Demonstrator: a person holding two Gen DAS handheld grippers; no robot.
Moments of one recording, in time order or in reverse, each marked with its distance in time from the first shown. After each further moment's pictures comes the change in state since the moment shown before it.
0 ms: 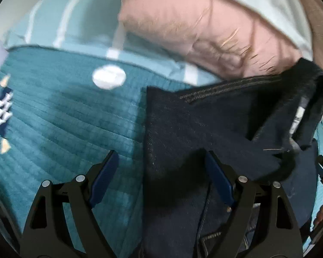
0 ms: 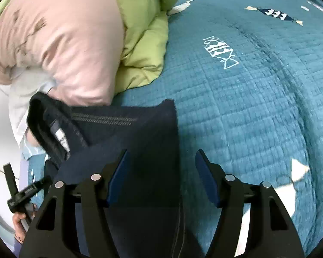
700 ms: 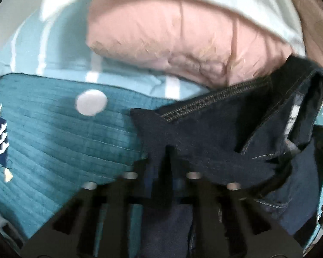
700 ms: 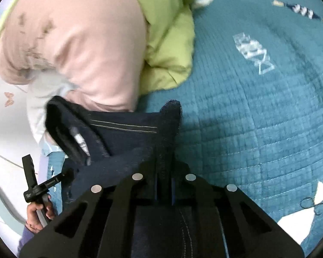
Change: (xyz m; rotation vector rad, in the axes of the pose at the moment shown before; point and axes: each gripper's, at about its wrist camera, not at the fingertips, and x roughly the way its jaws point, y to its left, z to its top) left arm -0.010 -0.017 0.041 0.101 -0.042 -0.044; right arm -0.006 0.014 0.007 -0.061 0.001 0.163
